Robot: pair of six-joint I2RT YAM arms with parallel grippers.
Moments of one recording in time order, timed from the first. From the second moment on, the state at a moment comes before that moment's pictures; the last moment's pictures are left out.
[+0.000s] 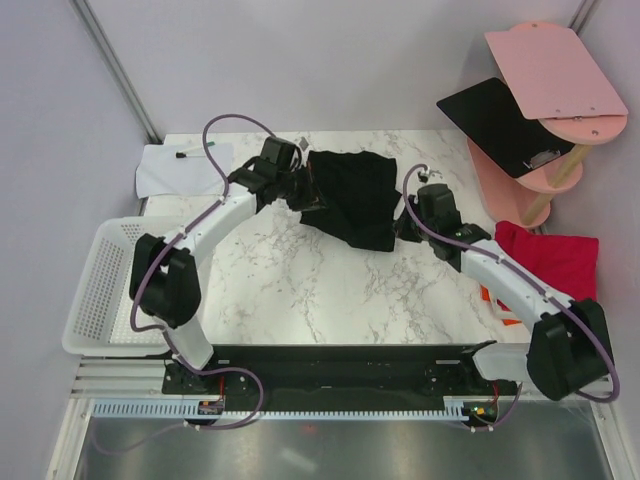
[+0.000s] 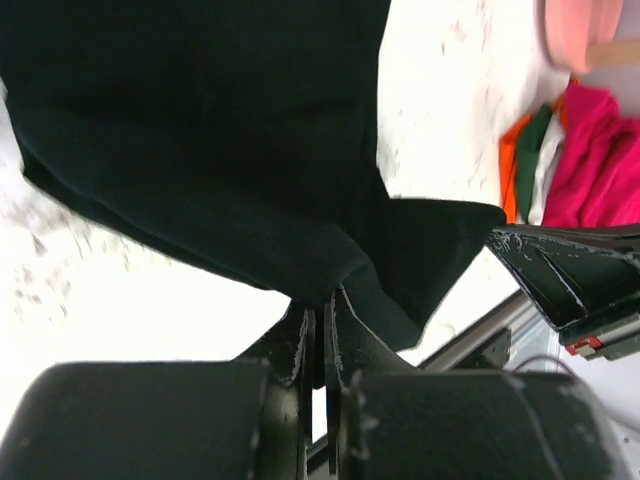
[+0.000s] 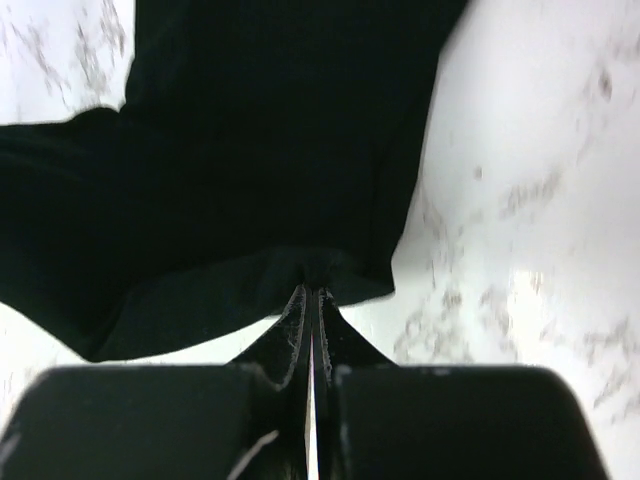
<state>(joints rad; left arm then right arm) -0.49 1.70 1.40 -0.47 0.31 -0.63 0.40 1.23 0.82 -0.26 0.01 0.56</state>
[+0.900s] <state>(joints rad) -0.26 2.43 2.36 -0.58 0.56 -0.58 0.30 1.96 1.53 -0.15 0.20 0.37</state>
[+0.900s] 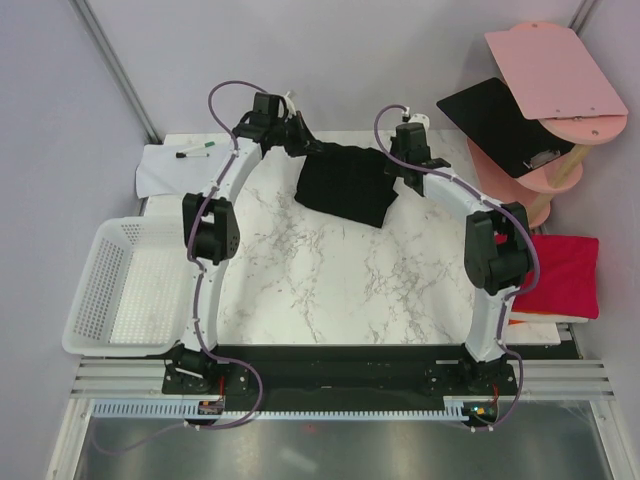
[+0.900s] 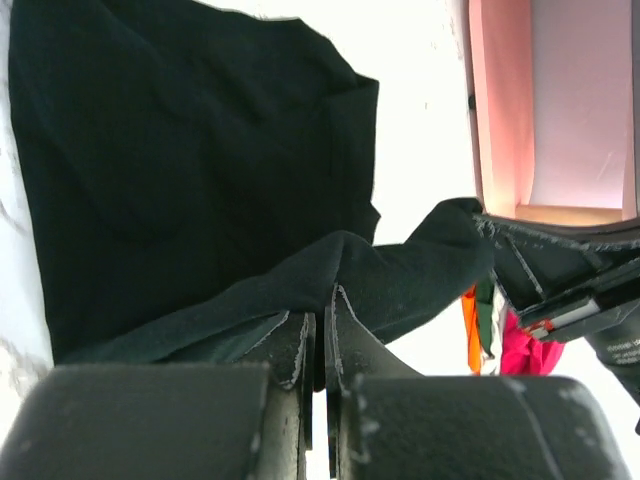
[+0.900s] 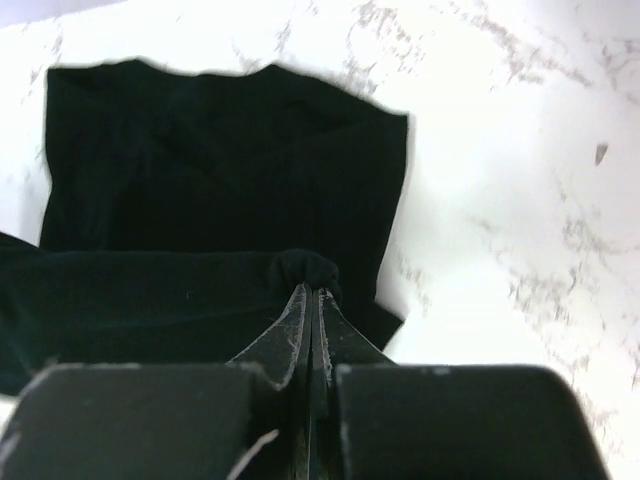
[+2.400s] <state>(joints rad) -0.26 2.36 1.79 -0.10 0.61 -0.69 0.21 2.08 1.24 0.23 -0.03 0.60</state>
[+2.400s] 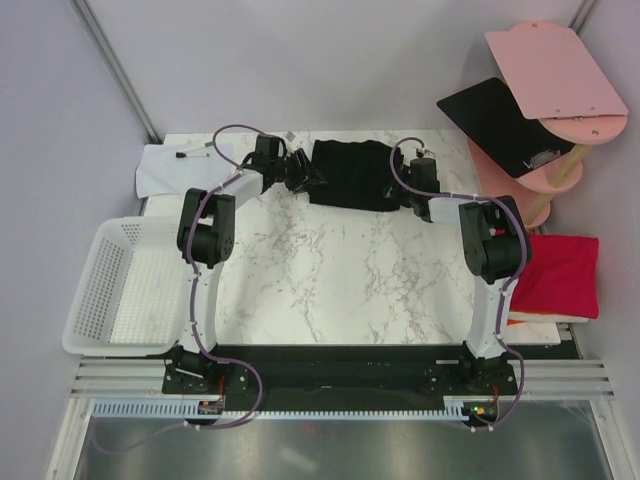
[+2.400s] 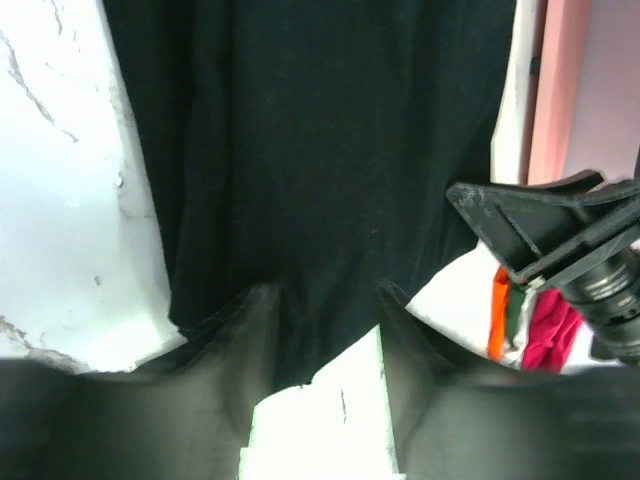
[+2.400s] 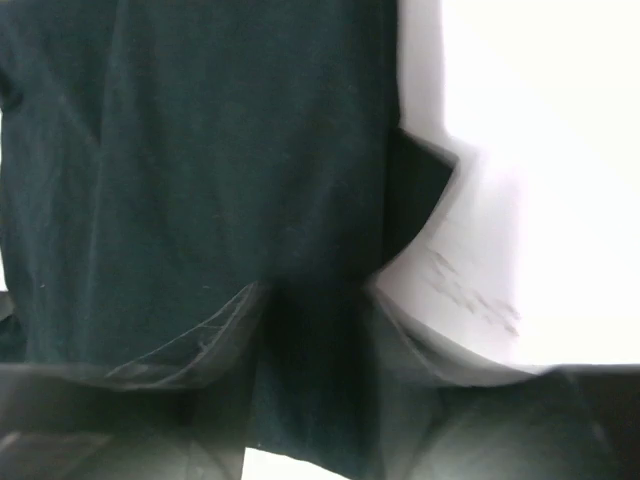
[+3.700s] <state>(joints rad) -0.44 1.39 0.88 -0.06 0.52 -0.62 0.53 1.39 1.17 -0.57 0.59 0.40</state>
